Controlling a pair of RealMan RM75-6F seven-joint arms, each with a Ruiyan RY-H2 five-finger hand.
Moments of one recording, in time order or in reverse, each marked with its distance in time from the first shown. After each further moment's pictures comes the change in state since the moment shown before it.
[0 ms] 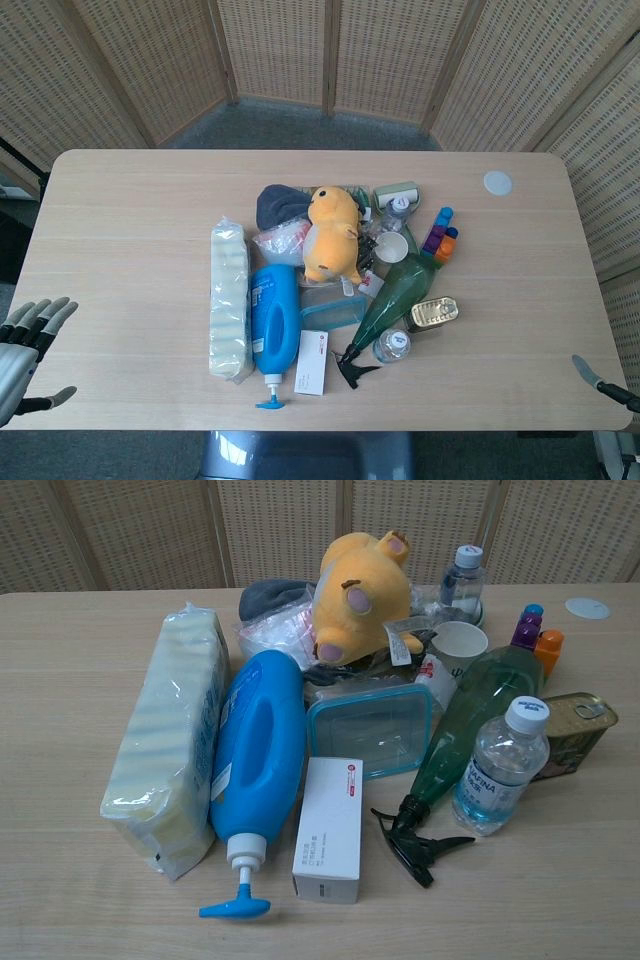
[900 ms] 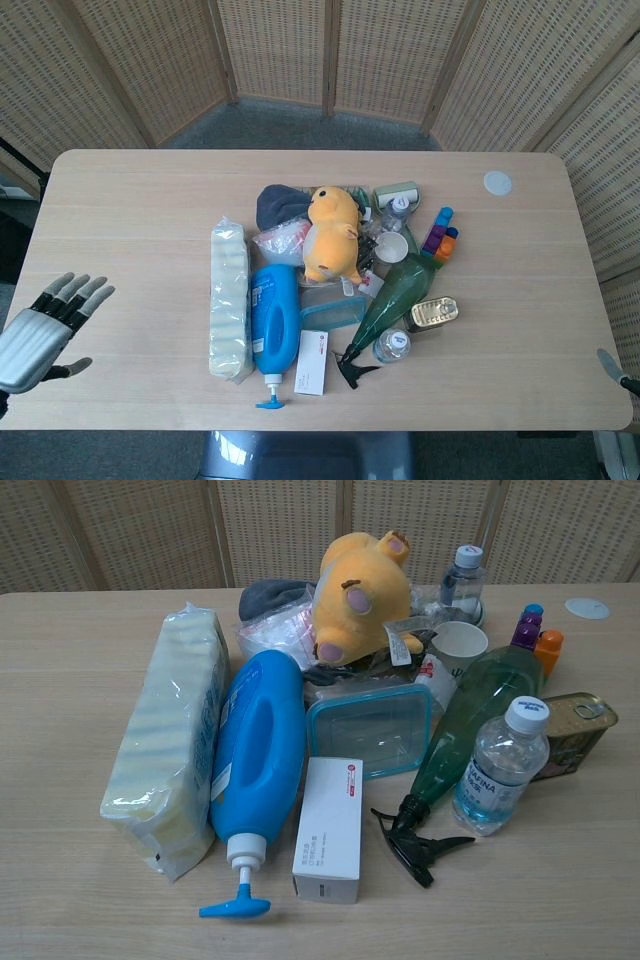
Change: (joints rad) left arm -0.186 -0.141 -0.071 0.370 0.175 -0.053 -0.114; right arm -0.012 0.019 0.038 -0.013 0.064 0.030 -0.051
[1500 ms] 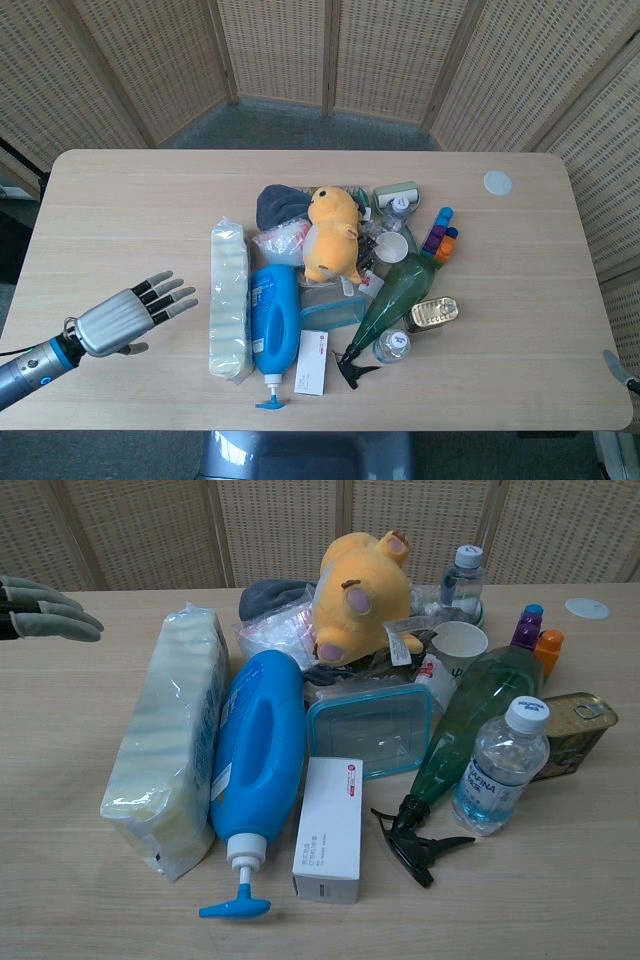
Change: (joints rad) left arm -0.317 -0.247 0.058 0.394 0.250 -0.107 -0.202; right arm -0.013 0.008 0.006 -0.013 0.000 0.020 0.030
